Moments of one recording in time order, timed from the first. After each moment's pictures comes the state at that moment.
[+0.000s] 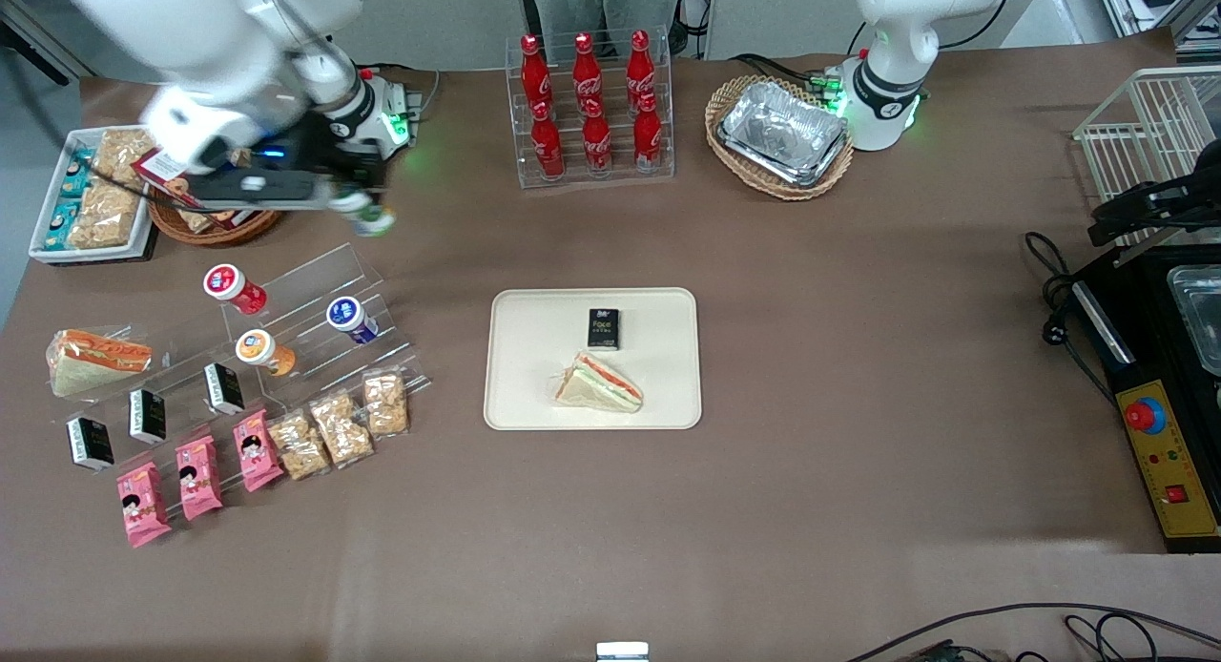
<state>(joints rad) 0.45 -0.10 0.01 -1.69 0.06 1.52 0.56</state>
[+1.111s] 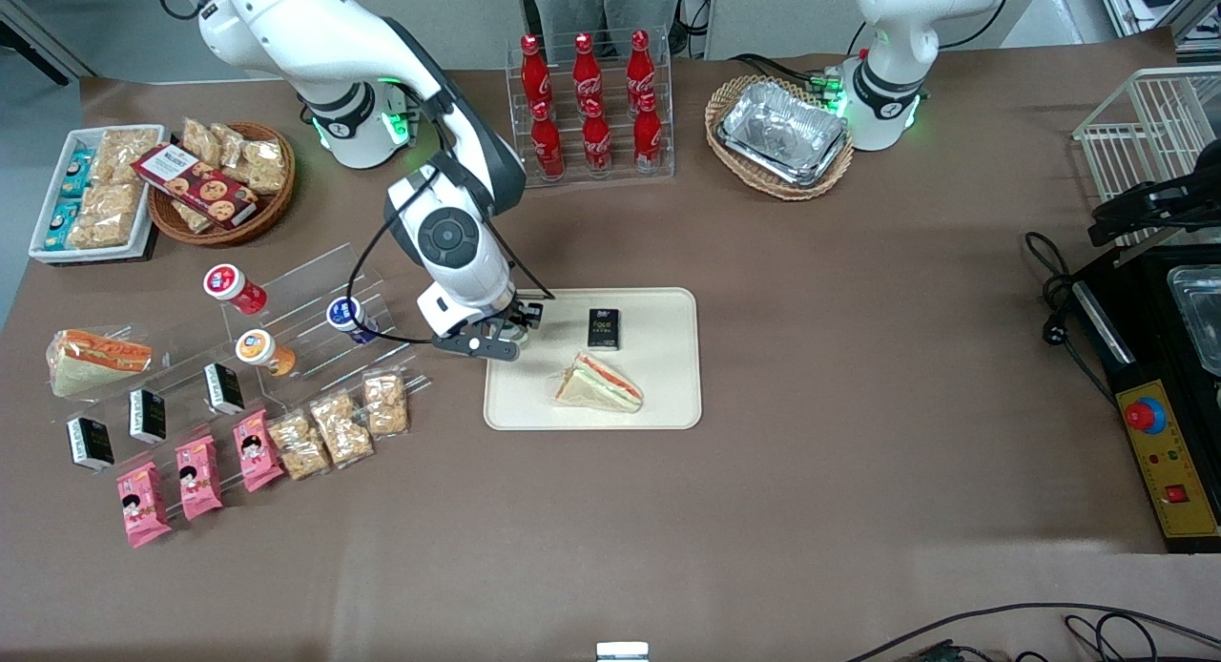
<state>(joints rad) 0.60 0.37 0.01 -2.00 0.06 2.30 0.77</state>
